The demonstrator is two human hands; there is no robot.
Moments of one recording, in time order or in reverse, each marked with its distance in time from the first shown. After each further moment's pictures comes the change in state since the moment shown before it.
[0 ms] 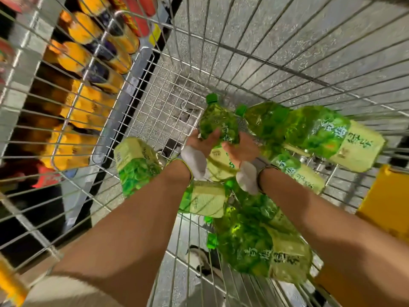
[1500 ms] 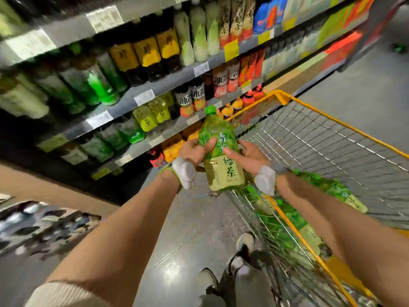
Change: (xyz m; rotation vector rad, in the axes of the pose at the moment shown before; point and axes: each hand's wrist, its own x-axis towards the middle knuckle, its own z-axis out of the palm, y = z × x) left_hand -0.360 -0.133 -0.294 -0.531 0.347 0.358; right_hand -0.384 -0.196 0.085 0.019 -0.295 -0.610
